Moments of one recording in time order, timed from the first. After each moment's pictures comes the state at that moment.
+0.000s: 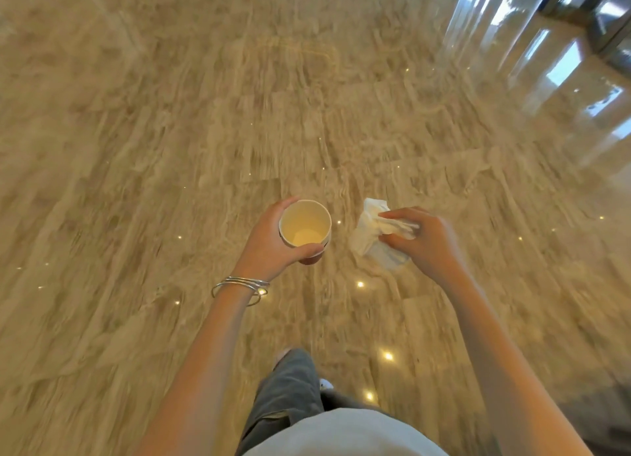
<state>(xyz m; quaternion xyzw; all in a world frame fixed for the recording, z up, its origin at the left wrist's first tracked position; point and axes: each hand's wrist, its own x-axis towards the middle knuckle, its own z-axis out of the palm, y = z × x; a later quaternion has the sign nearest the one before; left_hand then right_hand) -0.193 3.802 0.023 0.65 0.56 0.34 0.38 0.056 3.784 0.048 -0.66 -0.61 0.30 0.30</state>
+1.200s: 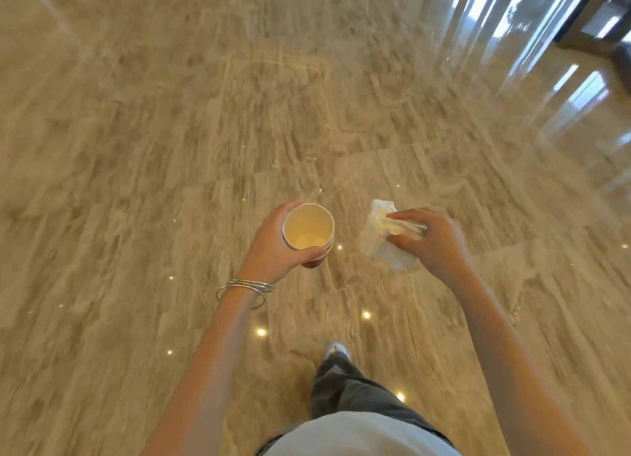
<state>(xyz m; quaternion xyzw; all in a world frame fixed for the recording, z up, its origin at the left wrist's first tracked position) -0.126 4.587 0.026 0.67 0.55 0.33 0.39 0.125 4.561 0.046 -0.68 -0.58 0.31 0.32</state>
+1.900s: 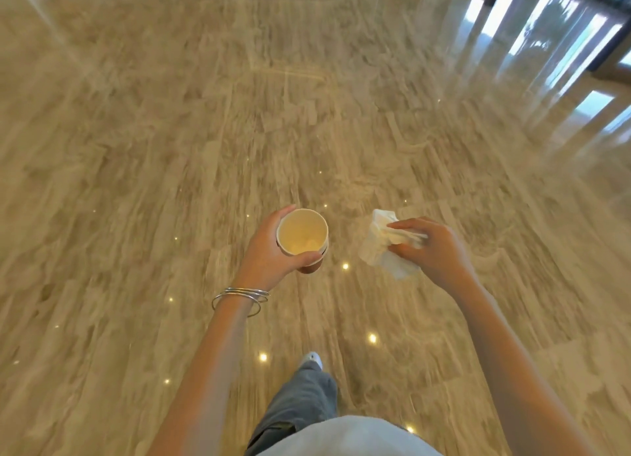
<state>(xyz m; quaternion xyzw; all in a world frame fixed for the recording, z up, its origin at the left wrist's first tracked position) -0.133 5.055 0.024 0.65 0.56 0.34 0.39 0.127 5.030 0.045 -0.68 -0.58 0.32 0.30</state>
